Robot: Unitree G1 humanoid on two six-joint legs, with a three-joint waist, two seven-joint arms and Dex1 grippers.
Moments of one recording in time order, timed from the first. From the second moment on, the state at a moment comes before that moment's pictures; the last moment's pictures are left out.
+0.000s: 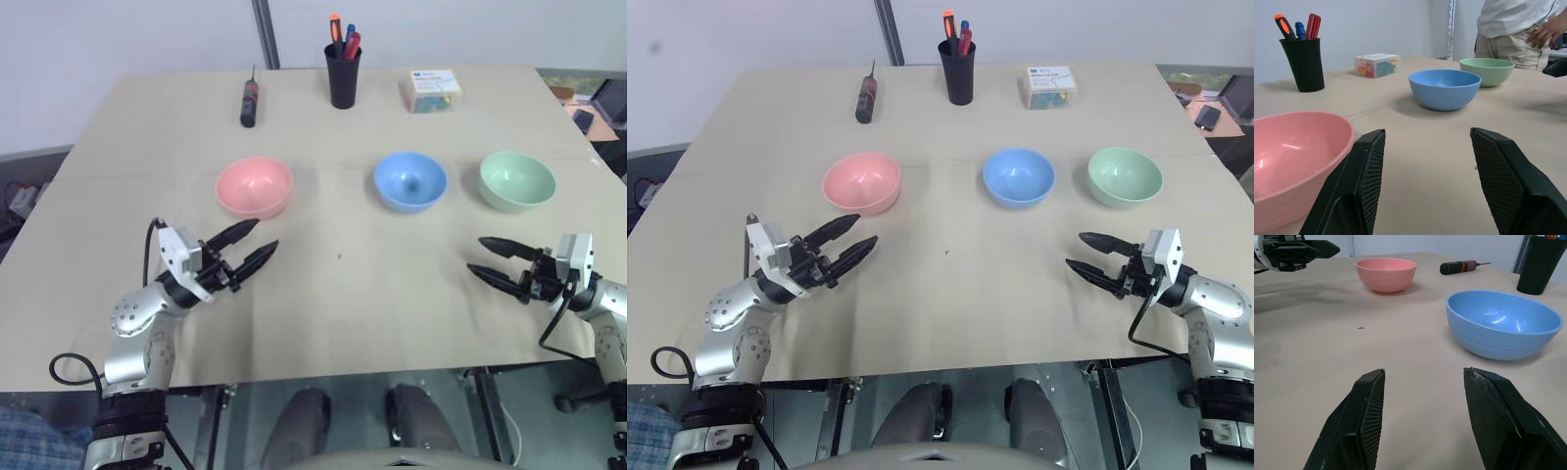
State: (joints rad) left arm -0.12 0.49 0.23 0.05 -0.53 -0.10 -1.04; right arm -0.13 -0.62 -0.23 0.15 0.49 -0.09 1.25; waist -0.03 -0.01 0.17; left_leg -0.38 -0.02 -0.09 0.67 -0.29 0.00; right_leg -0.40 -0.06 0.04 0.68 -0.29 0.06
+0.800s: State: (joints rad) left arm -0.50 0.70 0.06 0.34 -0.09 0.15 -0.70; right arm -0.12 -0.59 -0.21 -0.01 0.58 -0.07 1.28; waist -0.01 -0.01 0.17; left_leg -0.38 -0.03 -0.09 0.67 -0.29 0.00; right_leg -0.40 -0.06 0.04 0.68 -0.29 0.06
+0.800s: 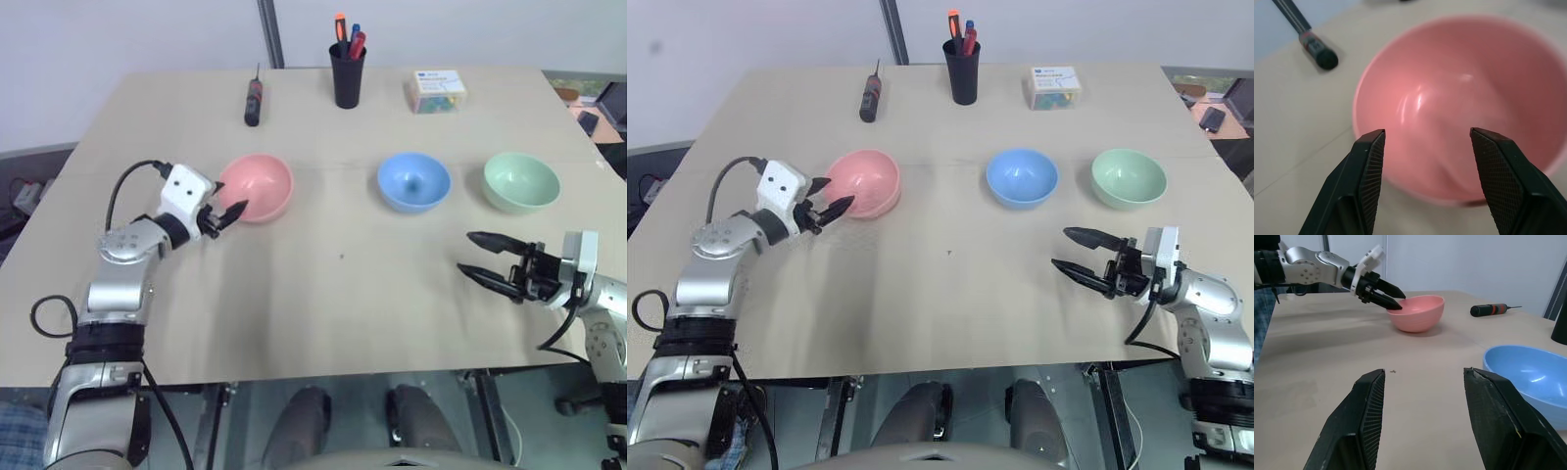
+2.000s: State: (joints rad) left arm -0.64 0.70 -0.05 0.44 -0.10 0.16 -0.98; right arm -0.07 -0.60 -0.21 -0.03 0.58 -0.08 1.25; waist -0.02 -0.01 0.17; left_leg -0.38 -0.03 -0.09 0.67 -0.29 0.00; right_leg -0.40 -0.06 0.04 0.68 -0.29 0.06
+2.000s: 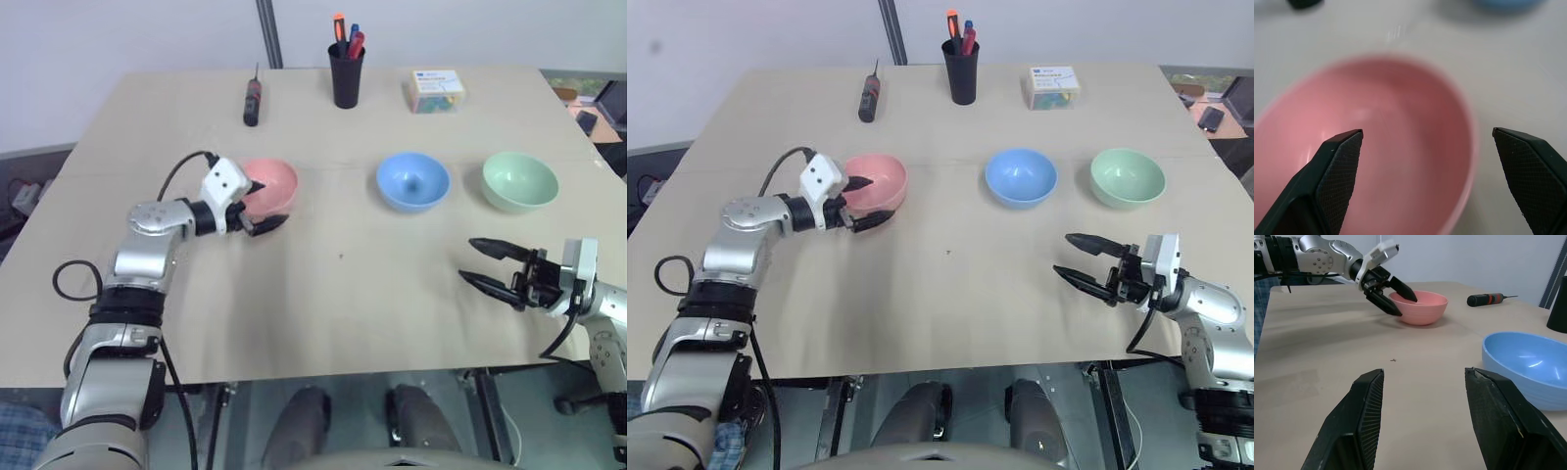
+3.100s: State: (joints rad) left arm -0.65 0.71 -0.24 0.08 -0.09 0.12 -1.29; right arm -0.05 -0.62 -0.22 -0.02 0.58 -0.09 1.25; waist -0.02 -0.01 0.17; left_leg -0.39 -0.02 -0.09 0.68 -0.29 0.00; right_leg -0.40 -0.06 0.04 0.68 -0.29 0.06
